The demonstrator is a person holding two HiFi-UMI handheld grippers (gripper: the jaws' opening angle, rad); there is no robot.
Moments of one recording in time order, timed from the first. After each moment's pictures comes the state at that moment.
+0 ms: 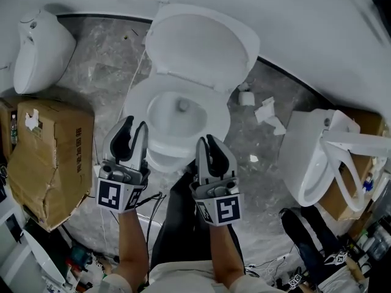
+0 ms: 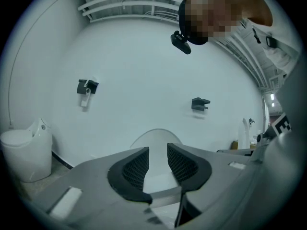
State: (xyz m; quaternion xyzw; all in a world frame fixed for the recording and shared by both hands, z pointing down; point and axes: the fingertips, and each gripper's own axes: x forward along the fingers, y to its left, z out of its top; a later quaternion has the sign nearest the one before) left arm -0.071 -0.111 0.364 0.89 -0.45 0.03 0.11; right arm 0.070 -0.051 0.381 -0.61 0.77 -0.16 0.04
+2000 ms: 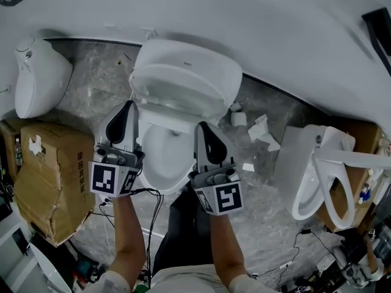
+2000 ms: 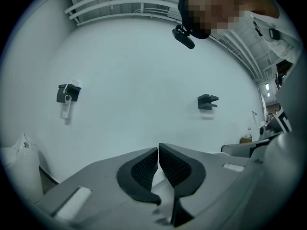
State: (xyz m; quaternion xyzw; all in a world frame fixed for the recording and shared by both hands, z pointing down) left arm 0.004 -0.258 0.331 0.90 -0.44 0.03 0.04; right arm 0.141 -0.184 0.351 -0.61 0.78 -0.13 0.07
